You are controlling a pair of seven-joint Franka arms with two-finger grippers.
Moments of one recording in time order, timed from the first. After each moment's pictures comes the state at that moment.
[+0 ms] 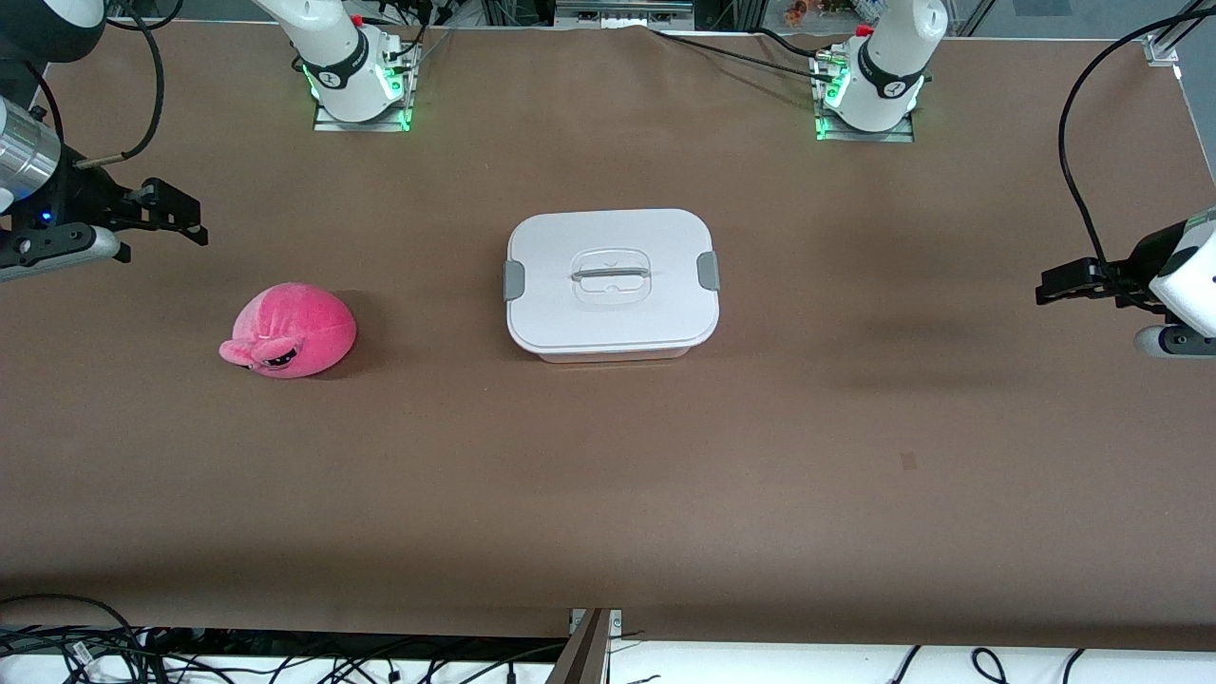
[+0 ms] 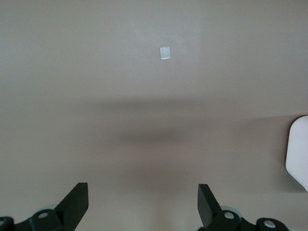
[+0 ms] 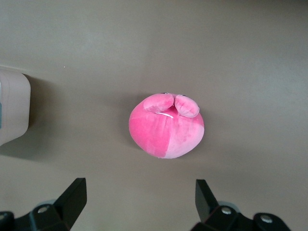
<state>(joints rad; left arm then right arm) -0.01 0.26 0.08 -1.39 -0.03 1.49 0.06 0.03 -0.02 -0.03 -1.74 0.04 1.70 -0.23</state>
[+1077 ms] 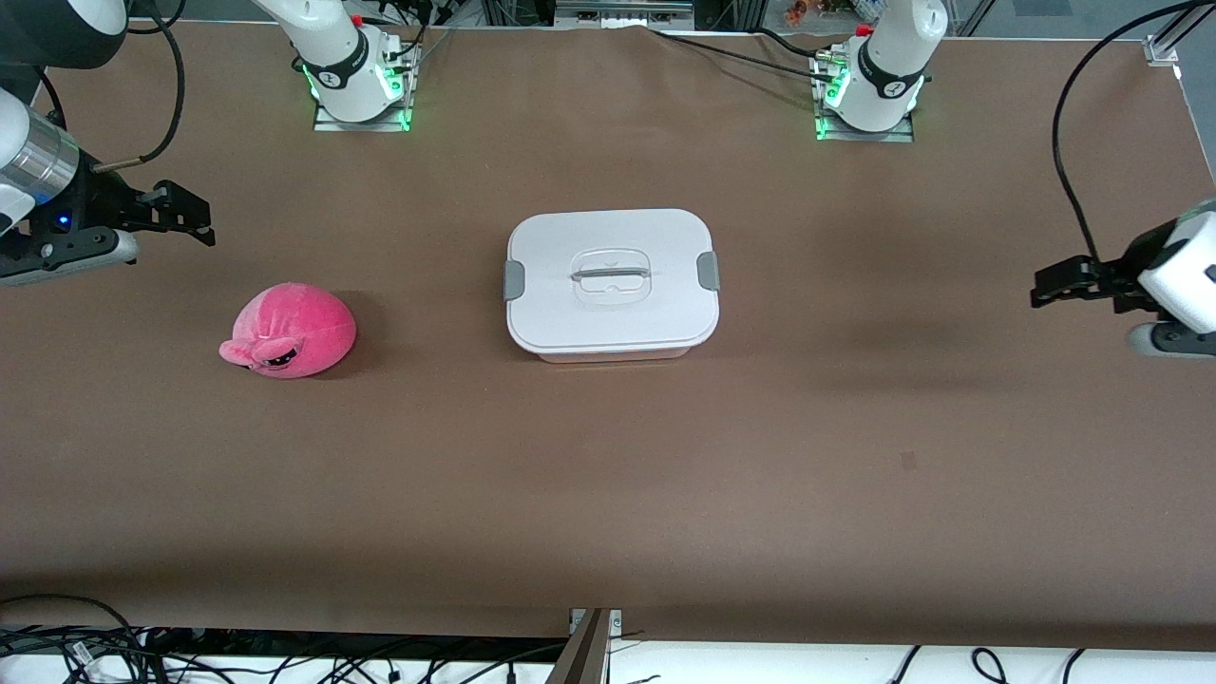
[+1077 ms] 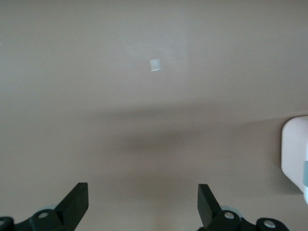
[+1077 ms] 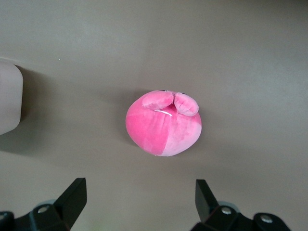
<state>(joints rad) -0.06 0.27 0.04 -1.34 -0.01 1.49 0.07 0.05 -0.01 -0.02 -1.74 0.00 1.69 -0.23</state>
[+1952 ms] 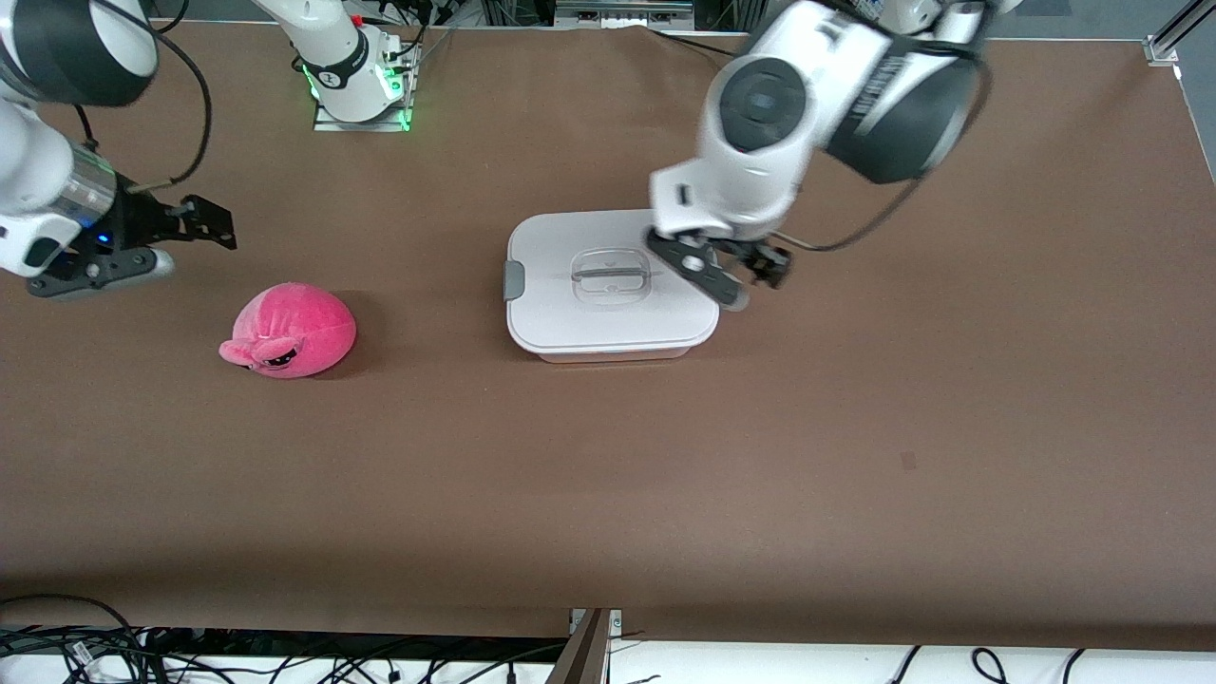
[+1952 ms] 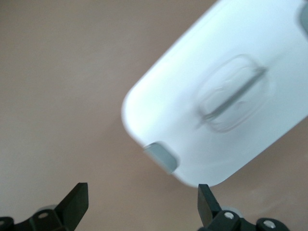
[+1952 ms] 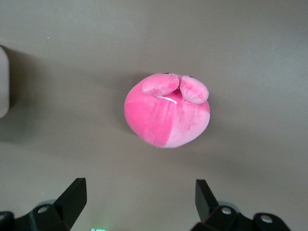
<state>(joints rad) -0.68 0.43 0.00 -1.32 -0.01 1.60 0.07 0.05 0.03 -0.03 -1.85 0.00 1.75 -0.23</state>
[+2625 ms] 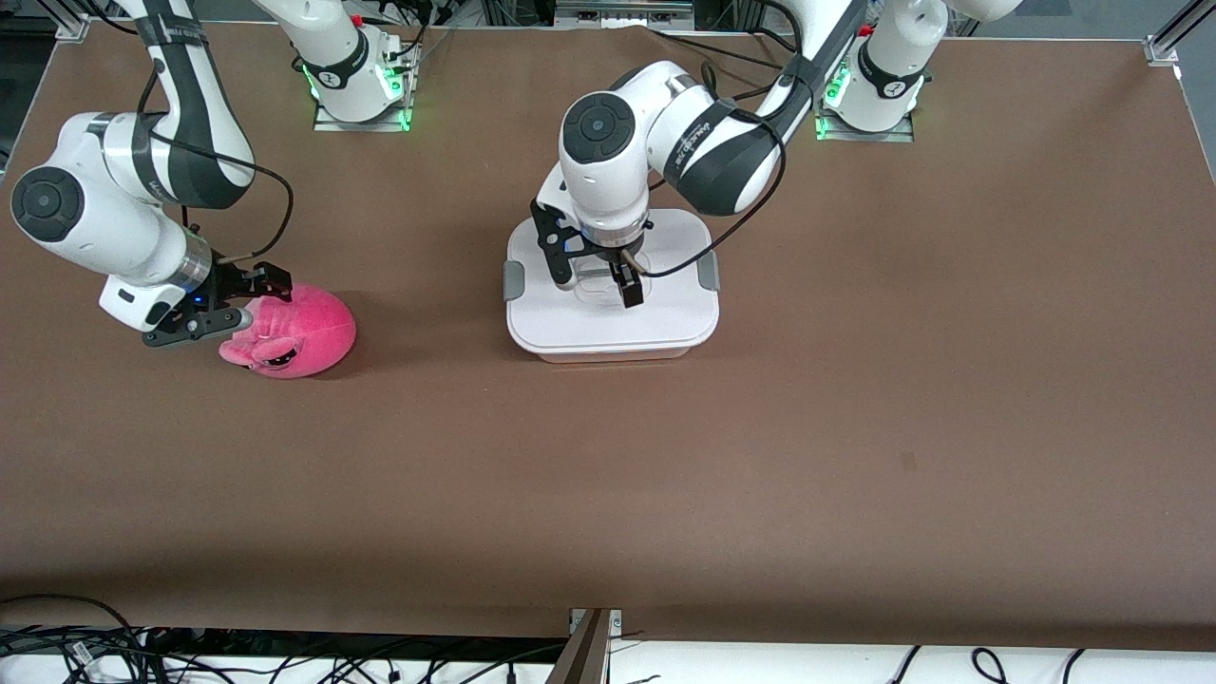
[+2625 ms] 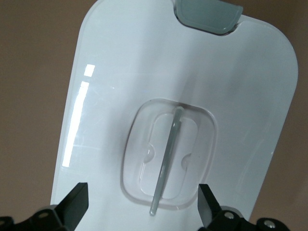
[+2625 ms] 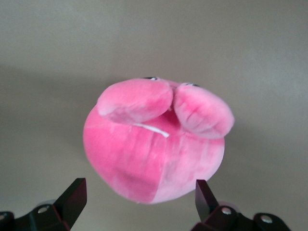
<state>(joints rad) -0.79 0.60 0.00 -1.34 -0.01 1.87 0.49 0.05 0.15 -0.07 -2.12 0.00 2.19 -0.29</state>
